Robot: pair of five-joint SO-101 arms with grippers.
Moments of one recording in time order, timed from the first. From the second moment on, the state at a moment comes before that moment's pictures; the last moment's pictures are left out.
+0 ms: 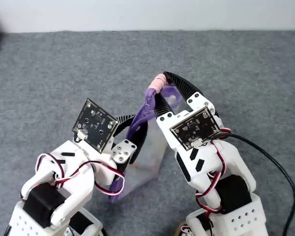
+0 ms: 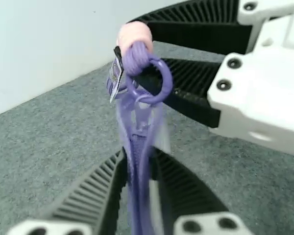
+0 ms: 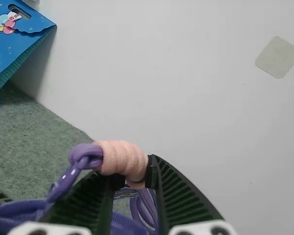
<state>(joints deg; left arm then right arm) 33.0 -63.5 33.0 68.4 2.2 -25.8 -64.9 40.6 33.3 21.1</state>
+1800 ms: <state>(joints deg) 33.1 -62.1 26.7 73.7 1.9 5.5 -66.6 73.6 17.6 22.8</state>
